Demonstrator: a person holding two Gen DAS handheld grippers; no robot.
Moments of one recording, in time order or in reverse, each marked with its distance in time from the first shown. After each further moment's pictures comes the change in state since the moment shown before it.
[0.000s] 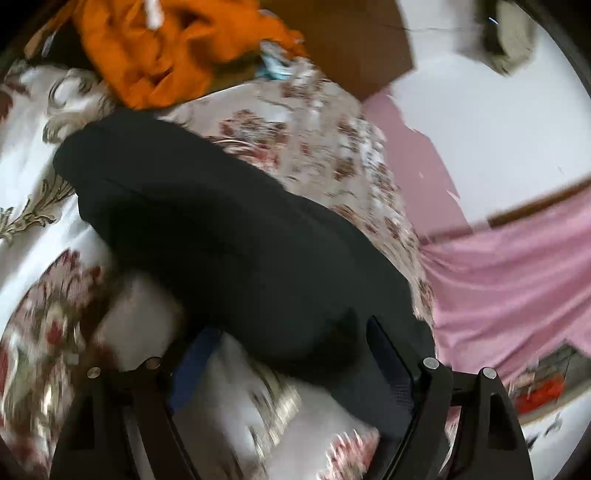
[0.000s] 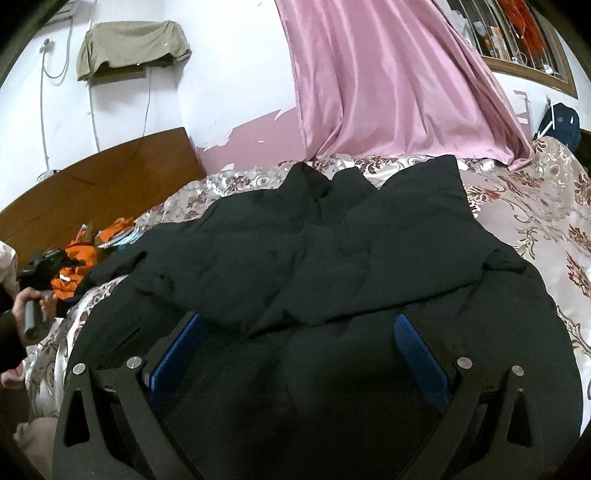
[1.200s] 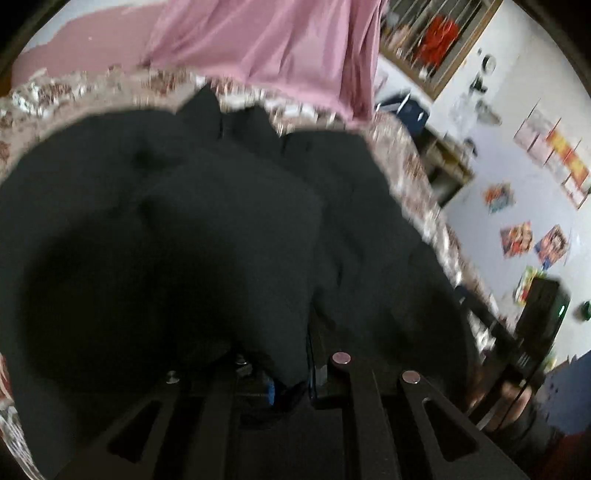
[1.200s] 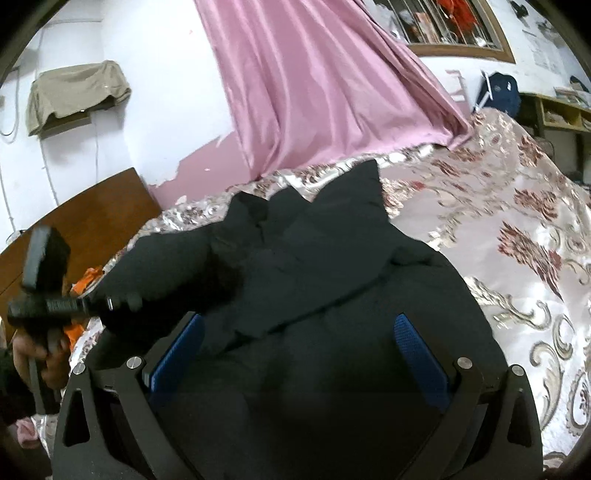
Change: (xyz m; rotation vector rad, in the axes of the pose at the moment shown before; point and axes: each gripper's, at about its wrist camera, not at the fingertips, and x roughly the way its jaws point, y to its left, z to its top) left arm 0.047 -0.229 -0.312 1.166 0.682 -0.252; right arm -0.050 -0.051 0.004 0.212 -0.038 -0.141
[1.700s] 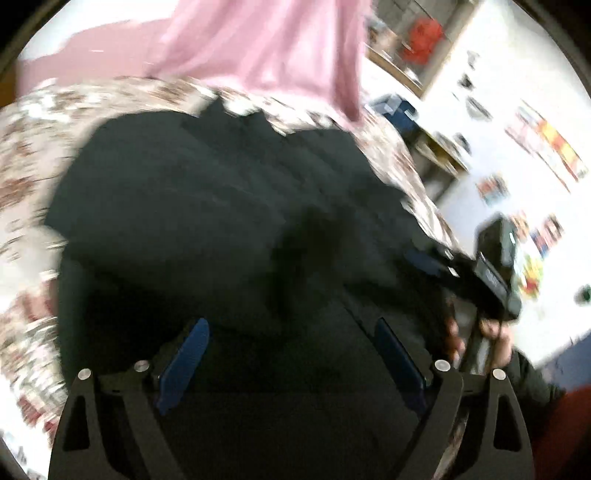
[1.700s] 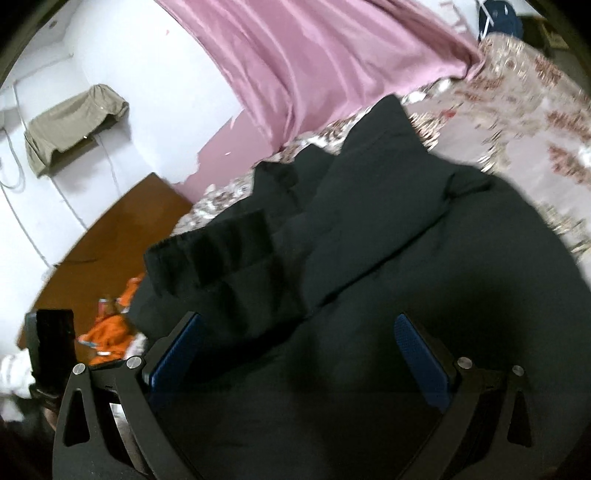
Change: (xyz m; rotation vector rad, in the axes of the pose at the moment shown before) left arm -0.086 0.003 -0.057 -0.006 -0.095 0.045; right arm 0.048 0.001 -0.016 0.192 0.134 0.222
